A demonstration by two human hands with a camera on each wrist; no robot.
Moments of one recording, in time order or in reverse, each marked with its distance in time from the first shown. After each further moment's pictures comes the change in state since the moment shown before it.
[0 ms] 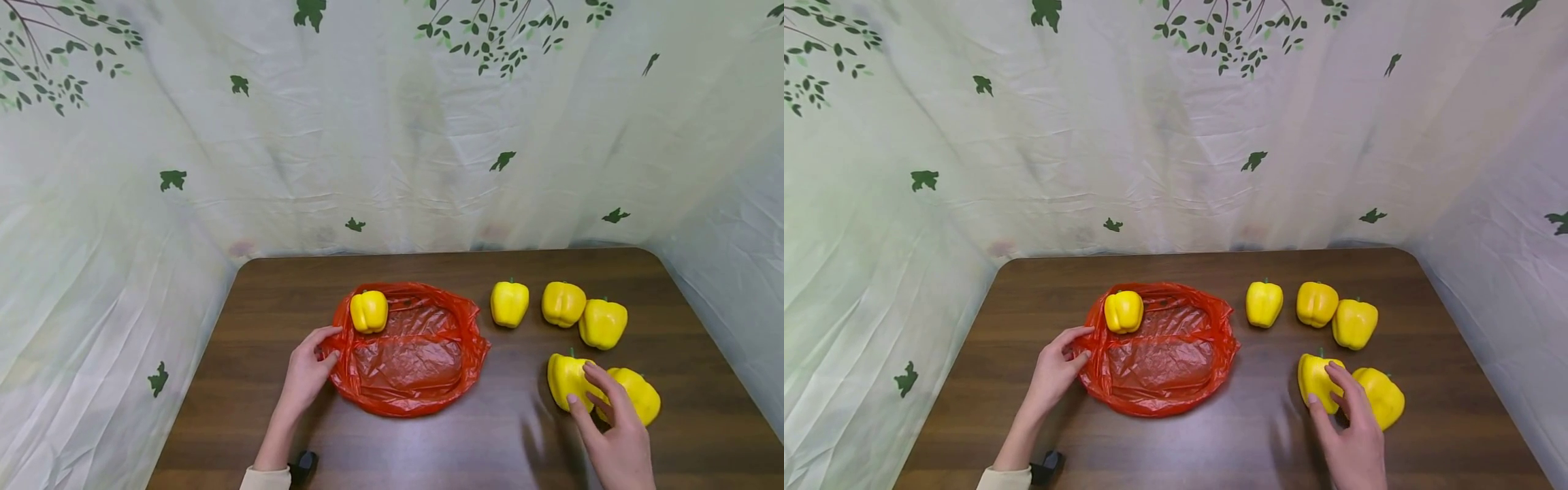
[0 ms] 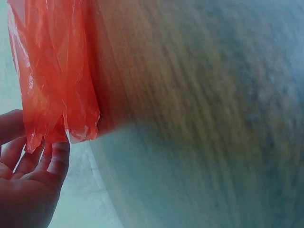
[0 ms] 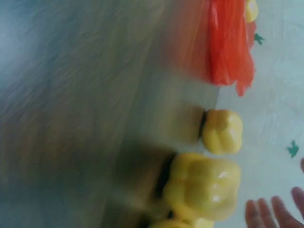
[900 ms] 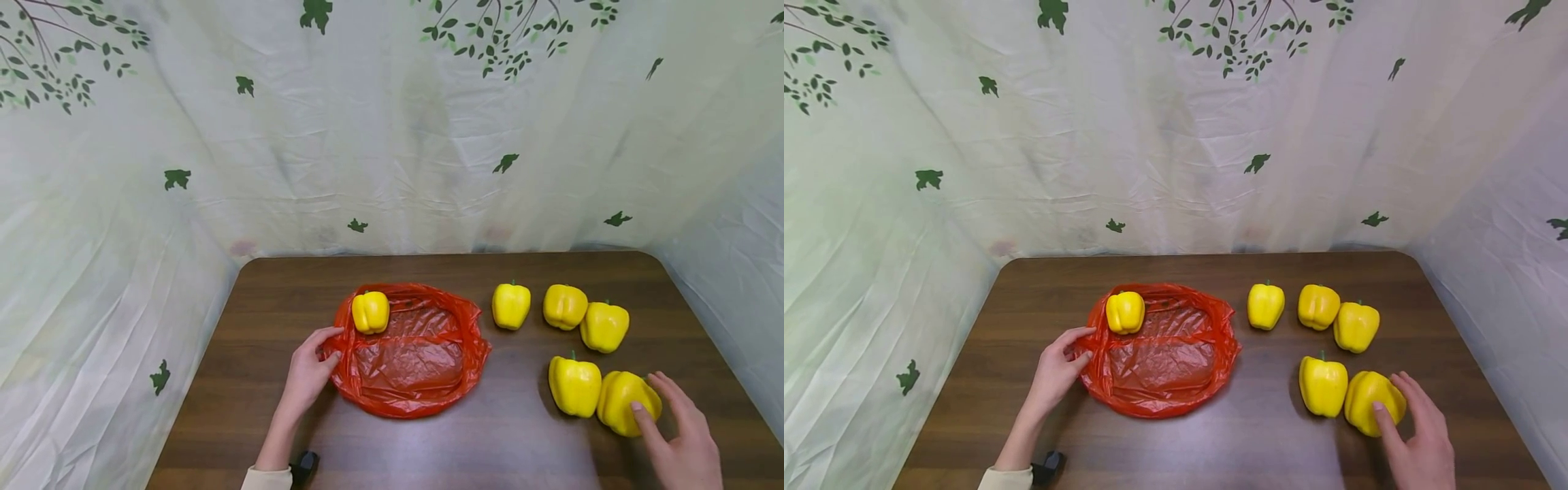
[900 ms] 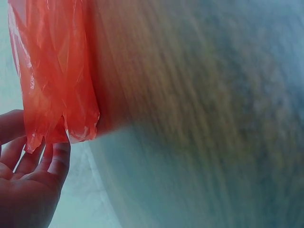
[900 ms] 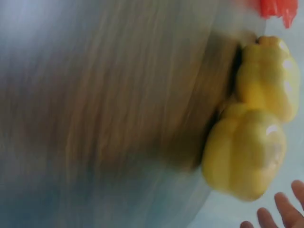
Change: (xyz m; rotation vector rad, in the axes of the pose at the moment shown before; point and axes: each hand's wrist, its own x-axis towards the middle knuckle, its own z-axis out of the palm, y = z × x) left_hand 0.000 -0.003 0.002 -0.001 0.032 0.015; right_hand 0.026 0.074 -0.055 -0.147 -0.002 -0.043
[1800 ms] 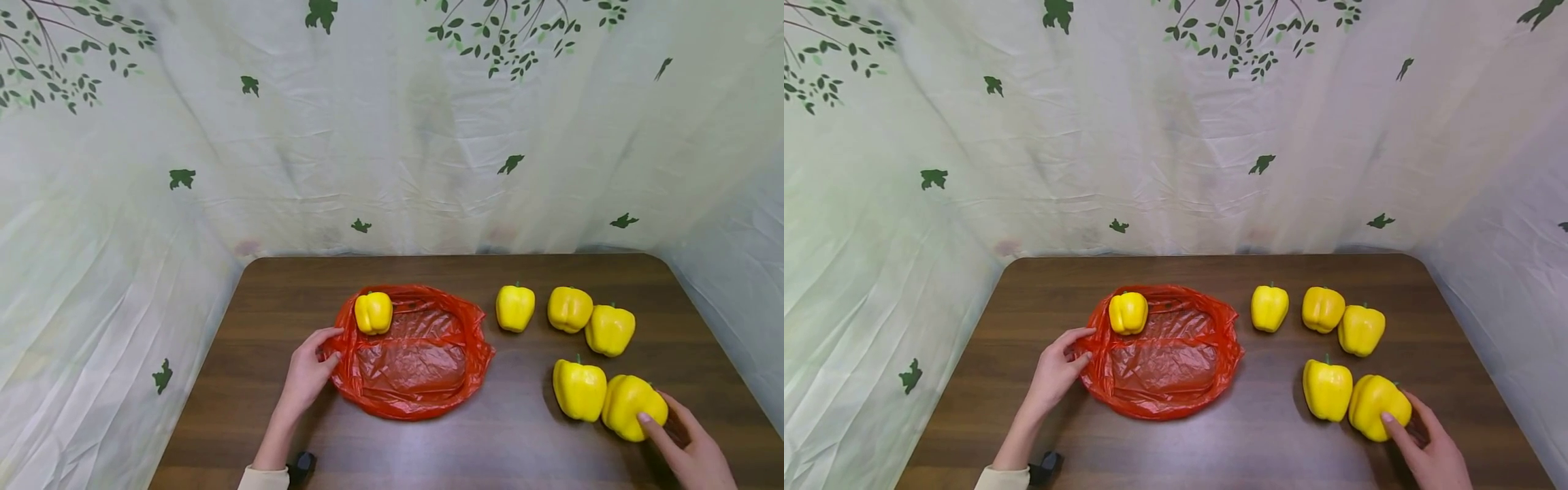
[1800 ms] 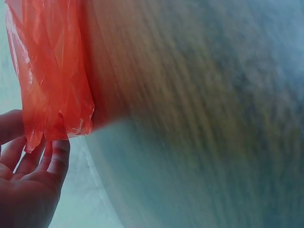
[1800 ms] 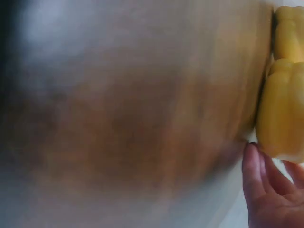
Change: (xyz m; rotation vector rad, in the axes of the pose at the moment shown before) left_hand 0.001 -0.003 -0.004 0.014 -0.009 -0.018; right_hand 0.024 0.047 0.000 -0.018 -0.381 0.331
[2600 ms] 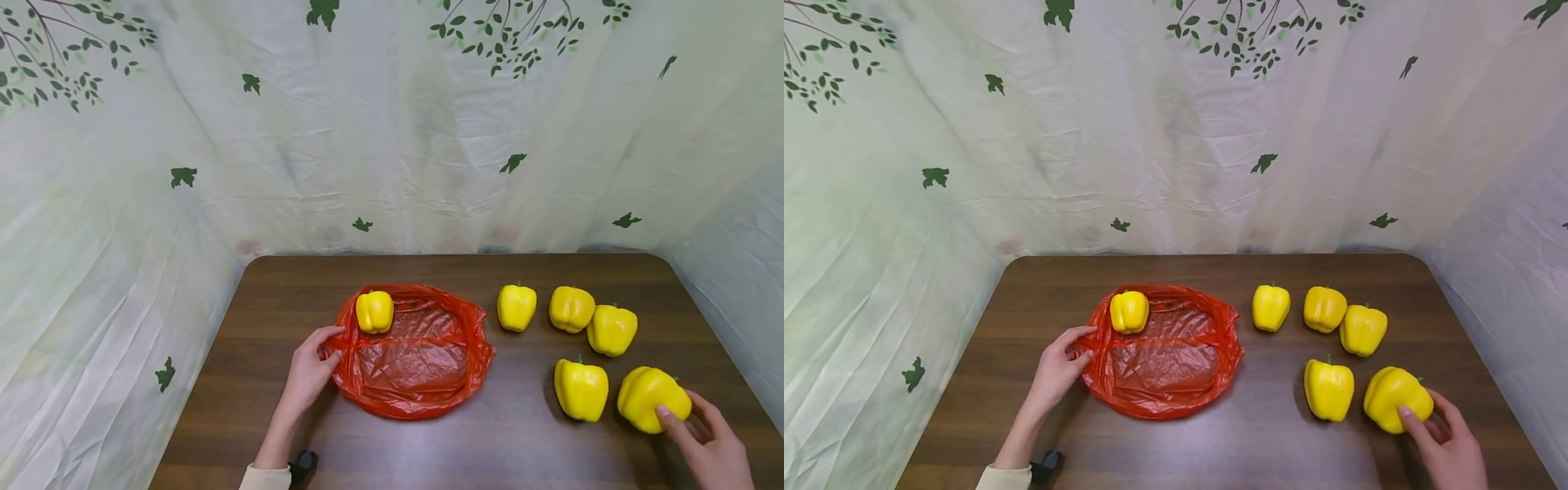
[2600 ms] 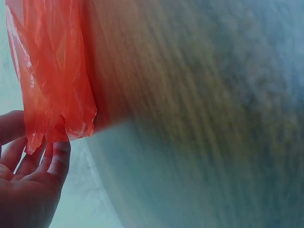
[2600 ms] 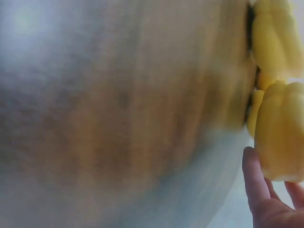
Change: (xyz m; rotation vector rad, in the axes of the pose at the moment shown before) left_hand -0.001 0.002 0.000 0.006 0.002 -0.015; right_hand -0.006 -0.011 -0.009 0.163 0.194 0.112
